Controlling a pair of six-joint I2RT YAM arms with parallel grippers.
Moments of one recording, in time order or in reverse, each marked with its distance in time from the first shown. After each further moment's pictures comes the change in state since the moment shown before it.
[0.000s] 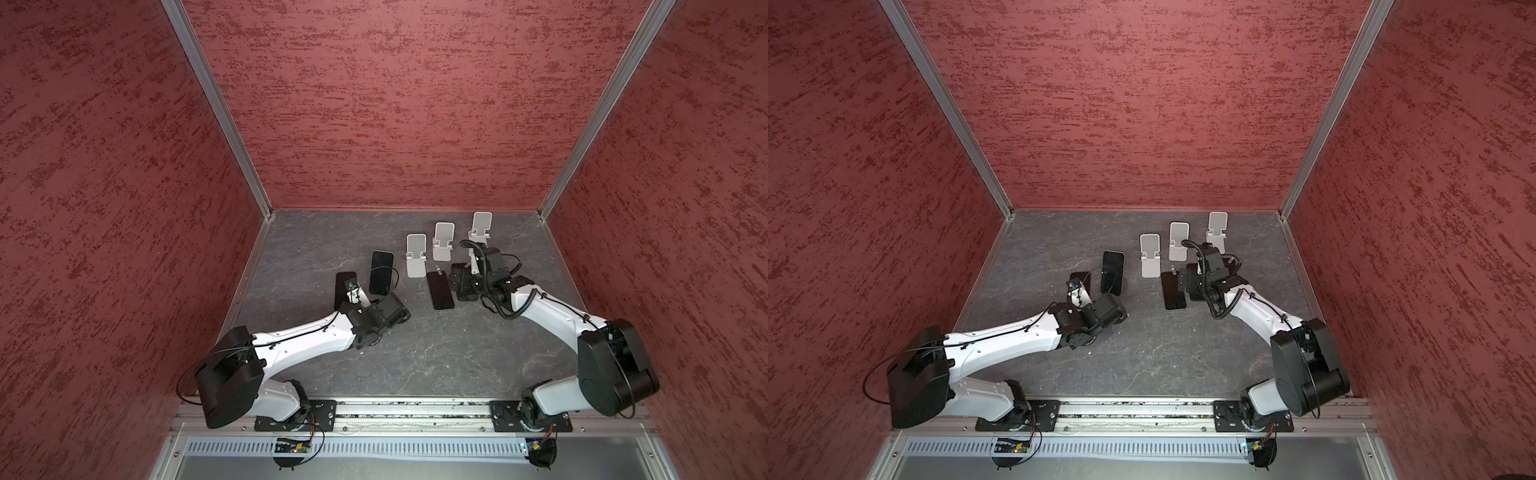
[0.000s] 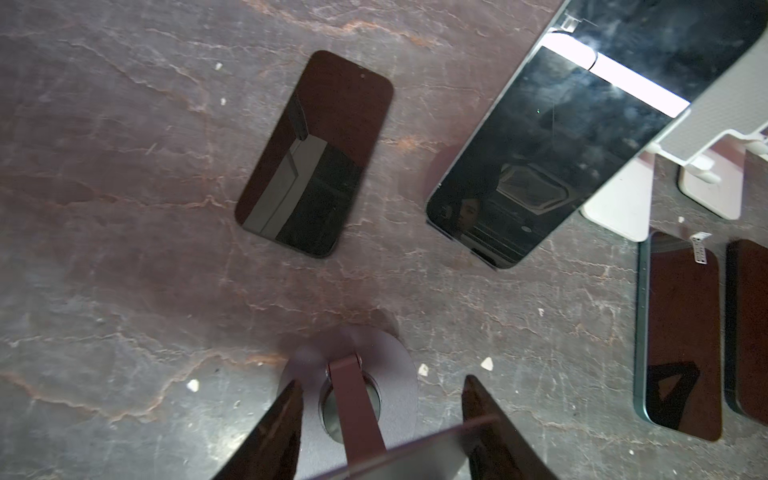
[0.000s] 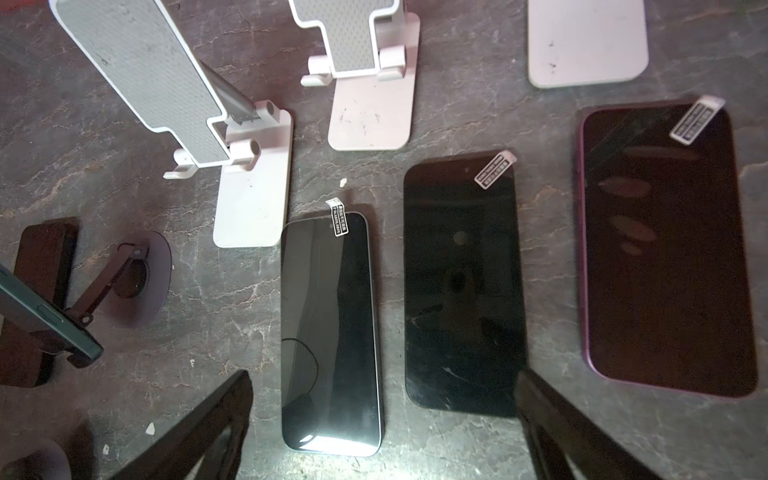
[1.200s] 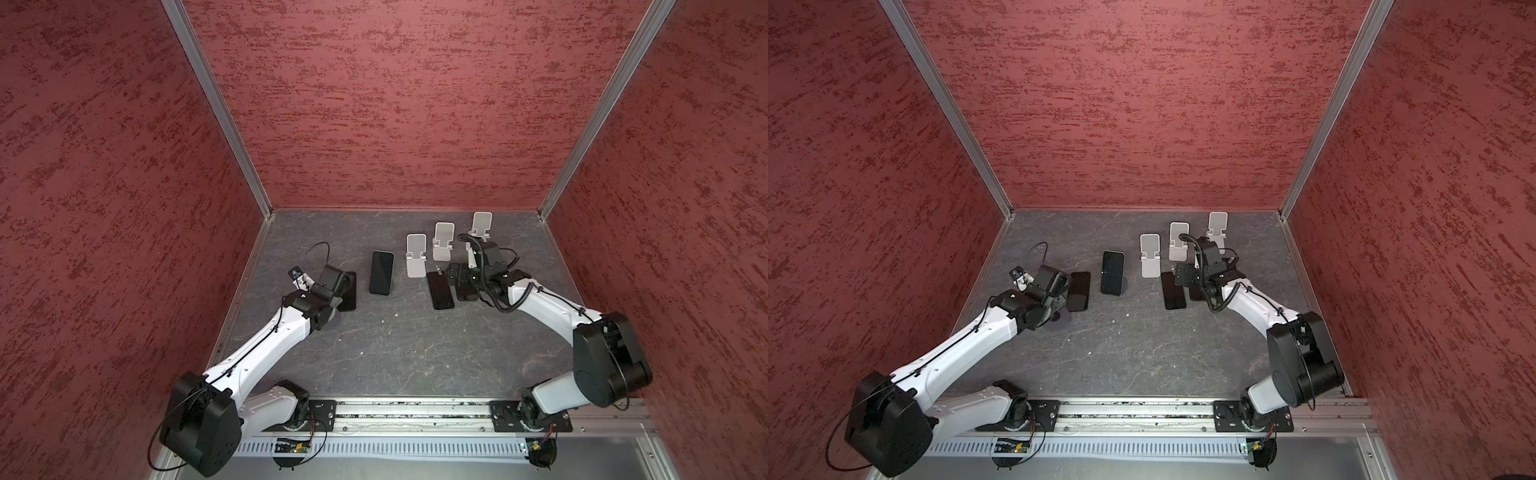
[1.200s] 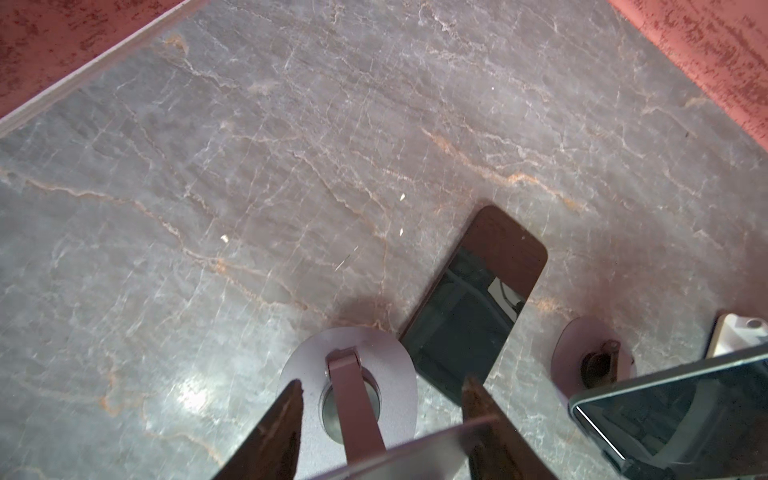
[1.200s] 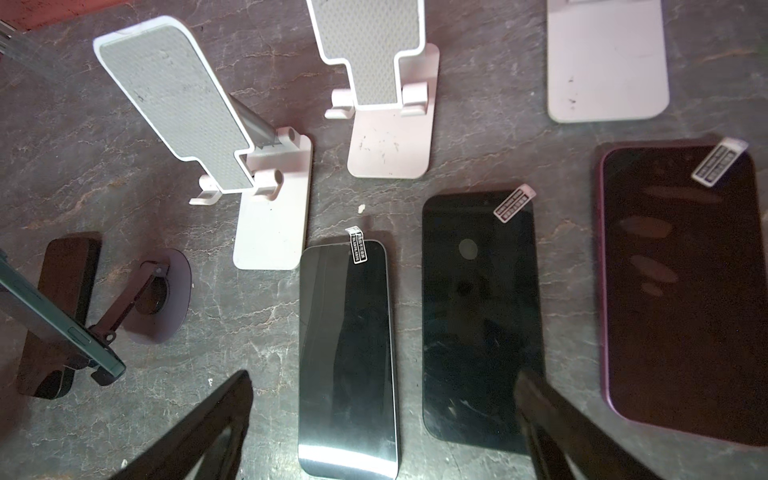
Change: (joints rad) left arm 0.529 -0.216 -0.049 -0.016 0.130 0.273; right arm 0.000 0.038 0.060 -0.002 -0.018 -0.008
